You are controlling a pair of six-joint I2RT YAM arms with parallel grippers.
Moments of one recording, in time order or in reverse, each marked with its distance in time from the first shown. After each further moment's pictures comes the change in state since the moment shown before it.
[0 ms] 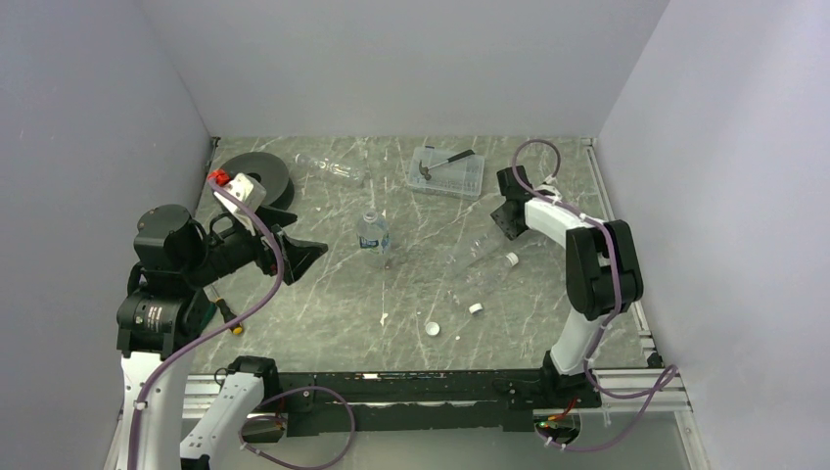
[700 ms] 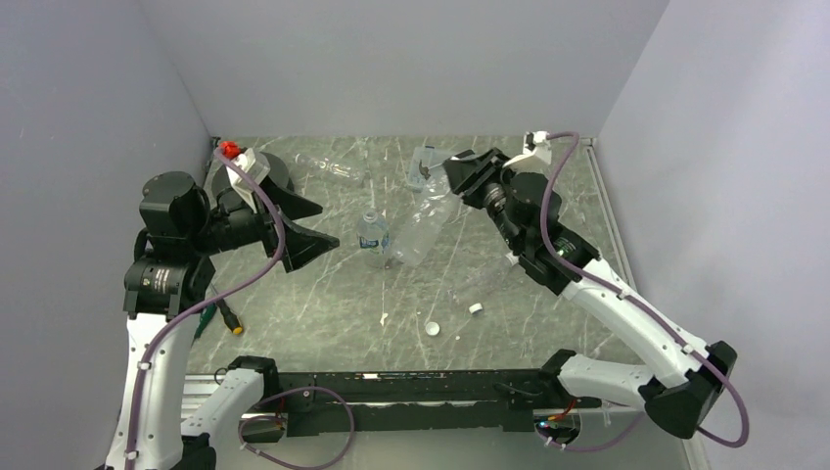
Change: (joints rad) left arm 0.000 0.138 0.078 0.095 0.283 -0.103; right arm 0.463 -0.716 -0.044 0.339 0.038 -0.311
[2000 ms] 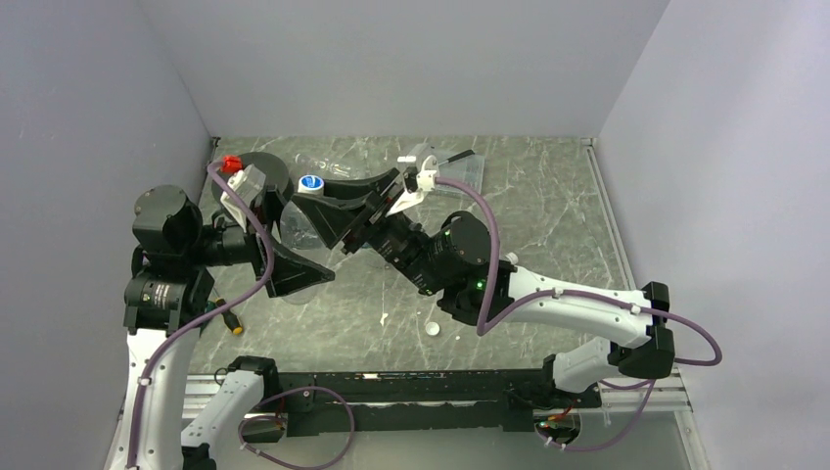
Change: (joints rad) left arm 0.000 -0.060 -0.060 0.125 0.300 -0.225; right arm 0.684 0.333 0.392 0.550 -0.039 -0.617
